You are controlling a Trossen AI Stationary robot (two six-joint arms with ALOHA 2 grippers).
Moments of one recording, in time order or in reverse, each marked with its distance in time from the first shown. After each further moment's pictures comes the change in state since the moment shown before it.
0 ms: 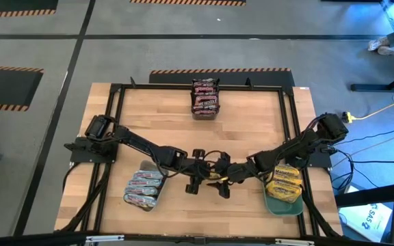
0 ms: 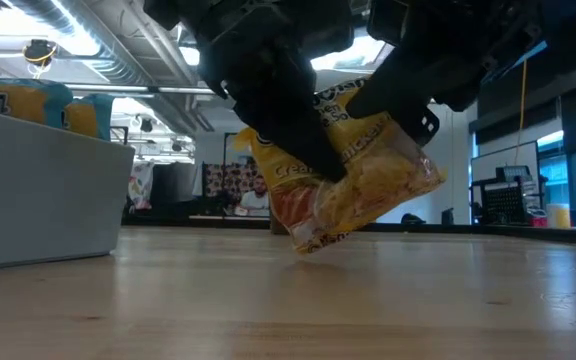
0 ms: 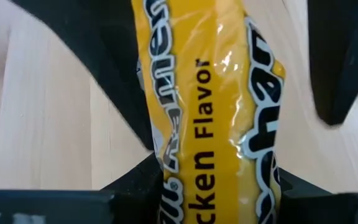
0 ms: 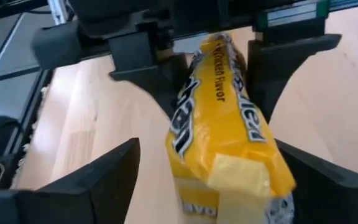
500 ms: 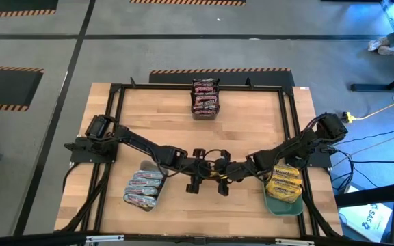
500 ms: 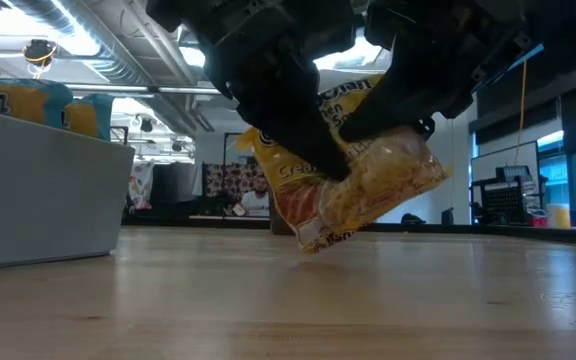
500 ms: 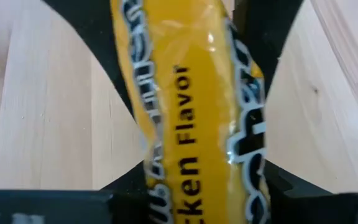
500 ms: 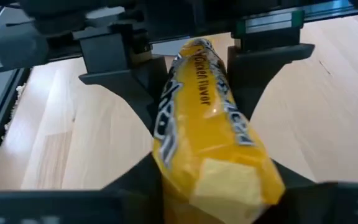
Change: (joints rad) left arm 0.007 0.001 -0.002 0.022 0.000 0.000; right arm -0.021 0.005 0.000 -0.010 0.039 -0.035
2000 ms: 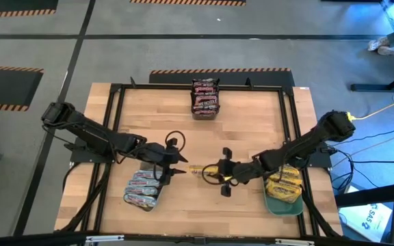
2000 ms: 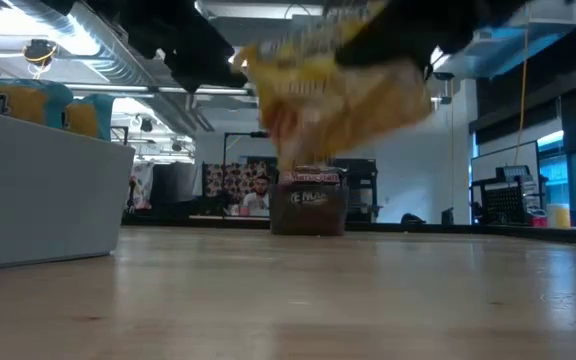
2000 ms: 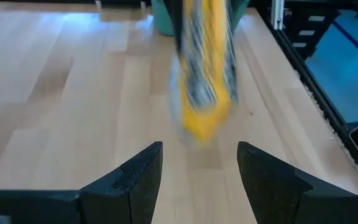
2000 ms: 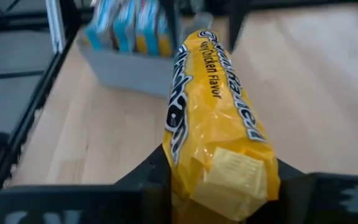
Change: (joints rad) left arm -0.036 -0.573 -0.512 0.251 0.007 -0.137; right arm 0.055 -0.102 0.060 -0.066 0.118 -0.117
